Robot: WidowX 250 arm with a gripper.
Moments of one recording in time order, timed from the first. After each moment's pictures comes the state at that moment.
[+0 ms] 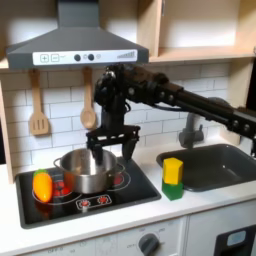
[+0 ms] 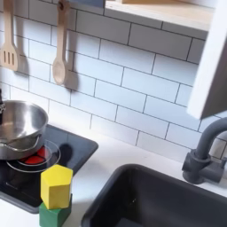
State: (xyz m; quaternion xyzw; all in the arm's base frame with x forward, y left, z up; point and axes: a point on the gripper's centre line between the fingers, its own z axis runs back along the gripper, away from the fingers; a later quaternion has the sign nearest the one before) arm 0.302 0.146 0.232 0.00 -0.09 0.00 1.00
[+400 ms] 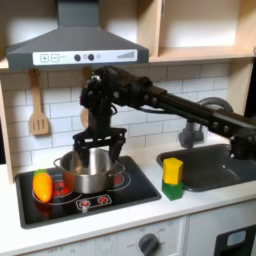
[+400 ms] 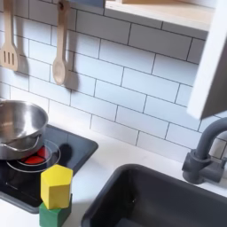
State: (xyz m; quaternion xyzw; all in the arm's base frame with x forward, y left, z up) arm 0.321 0.165 0.222 0.00 -0.09 0.00 1.00
